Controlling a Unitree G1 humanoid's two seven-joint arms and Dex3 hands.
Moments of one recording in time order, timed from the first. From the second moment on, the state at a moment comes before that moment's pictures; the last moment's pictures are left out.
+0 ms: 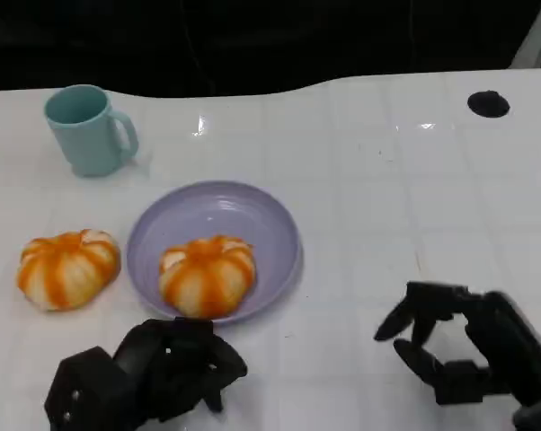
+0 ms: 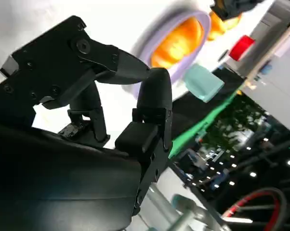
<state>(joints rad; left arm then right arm) -0.03 0.02 -0.04 0.51 -0.07 -0.41 -0.34 -0.08 -0.25 0.20 0.45 -0.36 -0.85 -0.11</state>
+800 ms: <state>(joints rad) -0.03 0.03 -0.03 0.52 -0.07 -0.42 -0.34 -0.03 -0.21 0.17 0.50 -0.37 -0.85 -0.16</state>
